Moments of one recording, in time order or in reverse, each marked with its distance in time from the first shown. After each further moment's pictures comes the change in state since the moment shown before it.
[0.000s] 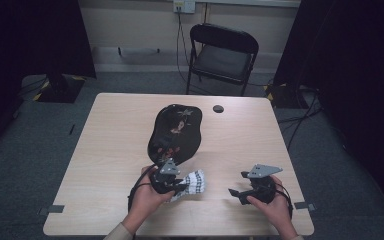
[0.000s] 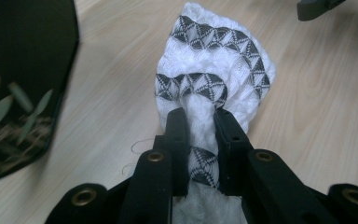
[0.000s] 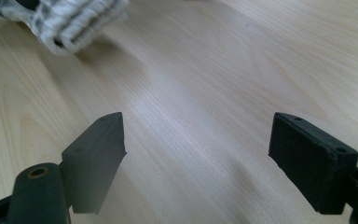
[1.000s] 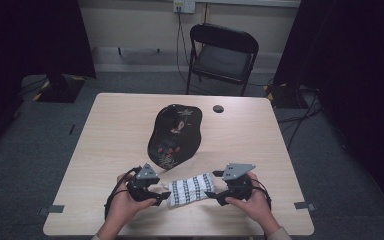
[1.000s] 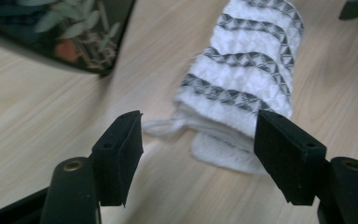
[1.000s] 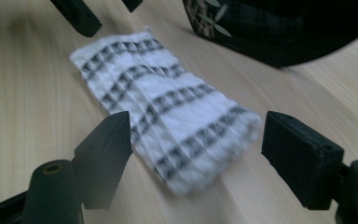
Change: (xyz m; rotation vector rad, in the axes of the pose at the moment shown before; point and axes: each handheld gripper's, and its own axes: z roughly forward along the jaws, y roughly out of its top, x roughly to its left) left arm 0.022 -0.052 -0.051 -0.021 0.090 -0.100; right arm 0.044 0.048 0.038 -0.050 0.201 -0.215
